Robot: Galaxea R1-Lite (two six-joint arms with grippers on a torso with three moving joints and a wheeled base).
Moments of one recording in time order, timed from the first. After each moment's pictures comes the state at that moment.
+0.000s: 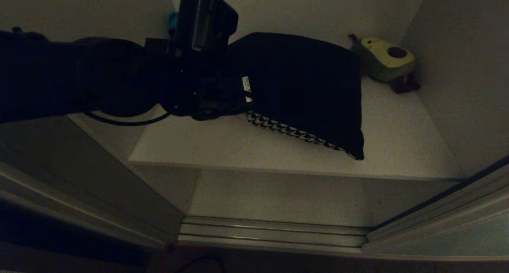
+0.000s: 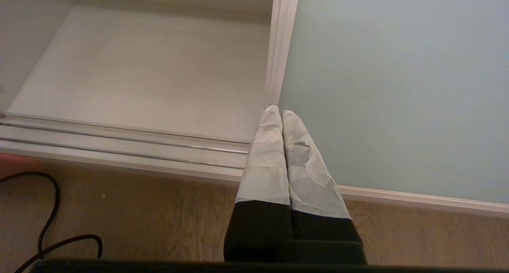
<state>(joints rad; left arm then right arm) -0.67 1.85 -1.73 0.21 0.43 -0.41 0.00 0.00 0.00 0.01 0.00 0.00</state>
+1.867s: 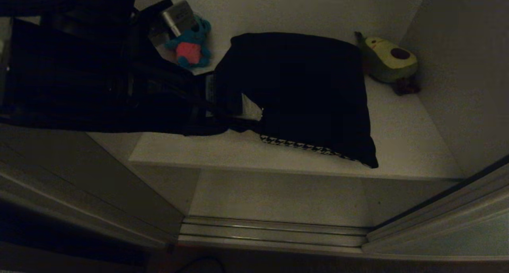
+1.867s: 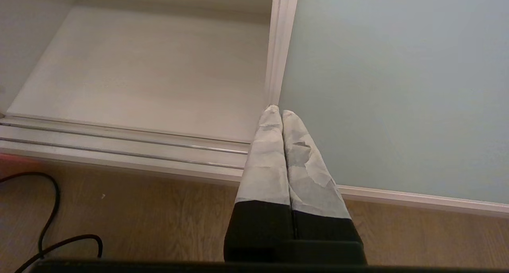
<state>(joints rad) -0.73 1.54 -1.58 0.46 0.05 -0.35 0.00 0.00 0.00 0.01 0.00 0.00</state>
